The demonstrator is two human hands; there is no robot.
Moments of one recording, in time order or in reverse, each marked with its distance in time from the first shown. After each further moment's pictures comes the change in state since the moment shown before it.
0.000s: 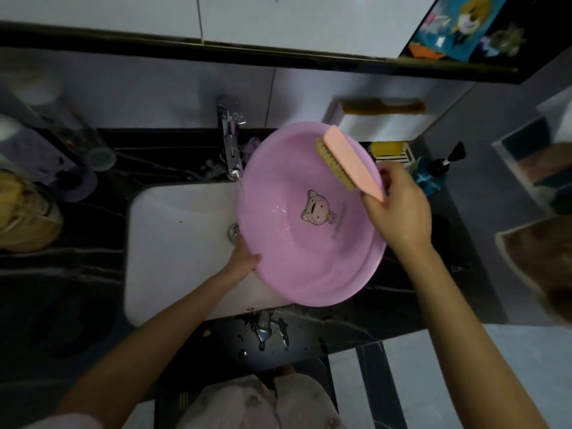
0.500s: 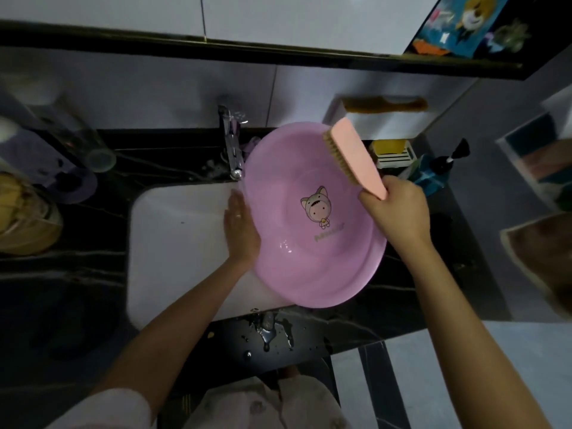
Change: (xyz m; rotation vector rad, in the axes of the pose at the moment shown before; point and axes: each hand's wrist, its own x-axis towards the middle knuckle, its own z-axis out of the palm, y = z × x) left_hand 0.032 0.032 0.004 0.414 0.463 0.224; right_hand 0.004 -0.004 0.007 -0.044 -0.091 0.183
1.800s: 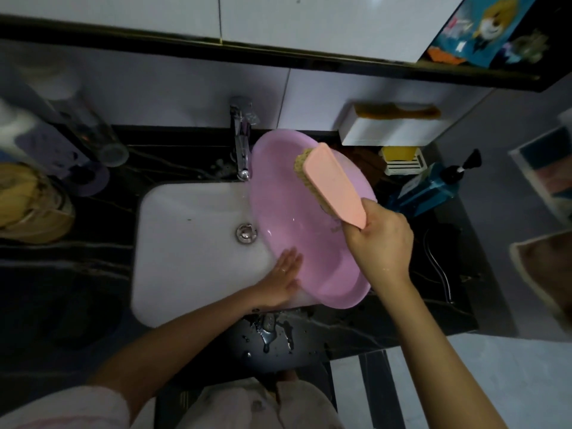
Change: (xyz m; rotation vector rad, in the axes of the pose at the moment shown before) left_hand -0.065 -0.023 0.040 0.341 -0.831 0.398; right_hand -0.042 -0.030 0.016 -0.007 0.064 -0.173
